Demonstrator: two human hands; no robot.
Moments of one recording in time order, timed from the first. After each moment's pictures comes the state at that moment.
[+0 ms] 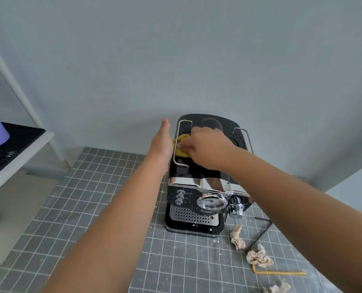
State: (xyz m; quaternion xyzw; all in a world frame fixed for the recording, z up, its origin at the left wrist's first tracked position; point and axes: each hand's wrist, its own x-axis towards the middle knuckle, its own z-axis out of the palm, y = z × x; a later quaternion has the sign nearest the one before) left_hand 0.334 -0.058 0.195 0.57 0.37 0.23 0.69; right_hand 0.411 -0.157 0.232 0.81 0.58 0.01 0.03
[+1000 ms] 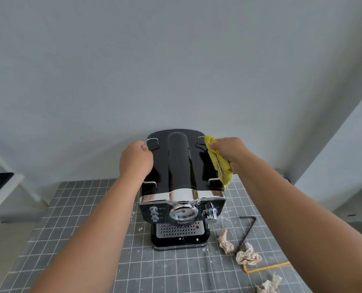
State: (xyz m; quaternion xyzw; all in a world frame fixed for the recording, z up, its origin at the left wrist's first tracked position) left_hand 0.352 -0.056 0.201 0.84 0.39 0.23 0.31; right_hand 0.482 -0.244 0.234 0.79 0.02 -0.22 -0.58
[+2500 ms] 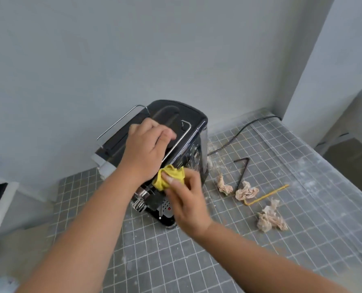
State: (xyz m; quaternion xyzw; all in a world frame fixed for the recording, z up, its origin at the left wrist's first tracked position) left_hand 0.305 -0.140 0.209 0.96 0.01 0.19 0.20; right_hand 0.279 -0.272 0.090 0.73 0.34 0.14 -0.57
